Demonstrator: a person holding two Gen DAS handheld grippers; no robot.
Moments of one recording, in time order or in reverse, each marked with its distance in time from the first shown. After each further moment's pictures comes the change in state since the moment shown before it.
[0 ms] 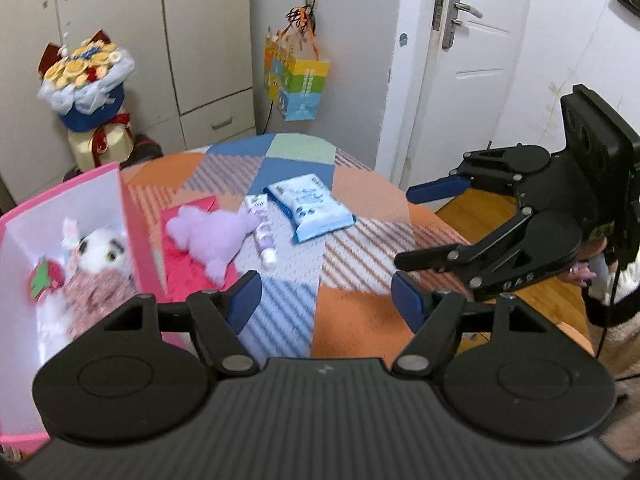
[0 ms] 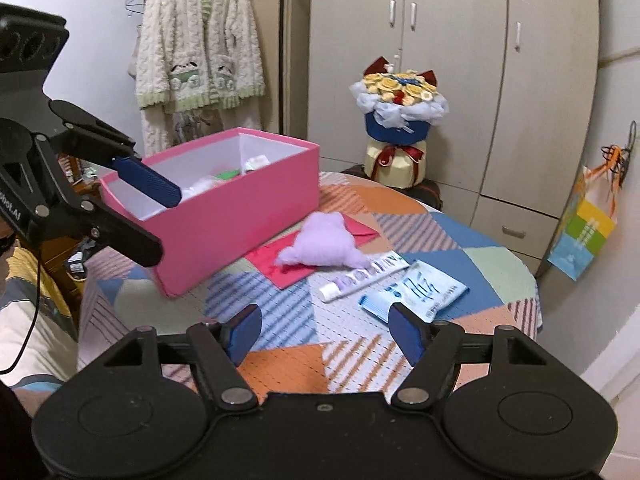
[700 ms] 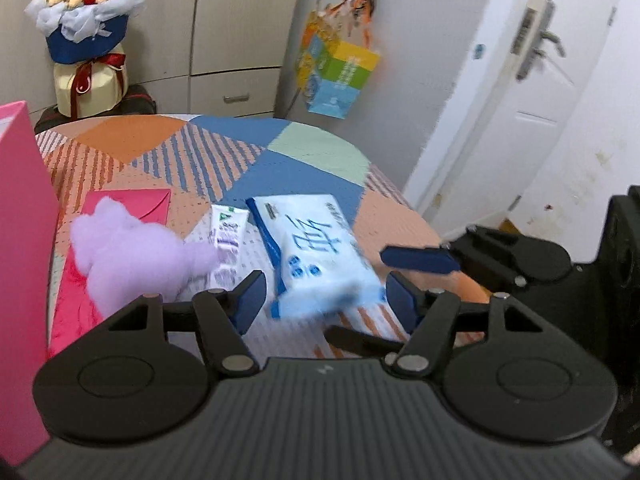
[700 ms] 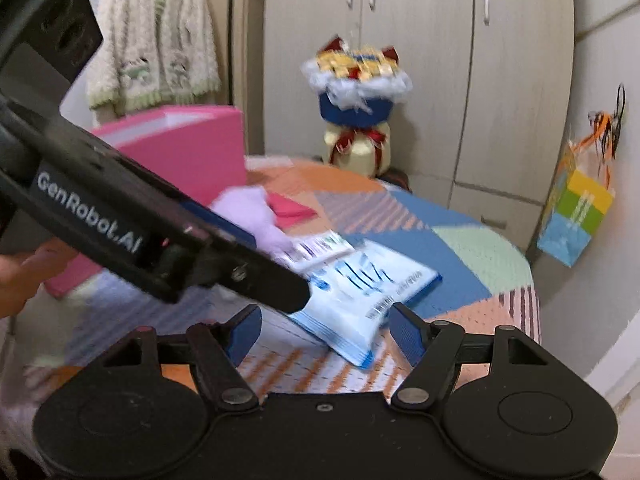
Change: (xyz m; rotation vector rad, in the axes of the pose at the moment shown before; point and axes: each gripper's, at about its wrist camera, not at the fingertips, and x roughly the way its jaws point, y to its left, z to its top) left arm 0.173 0.026 0.032 -0.274 -0.010 0.005; right arm 0.105 -0.062 -0.026 0.050 -0.010 -0.066
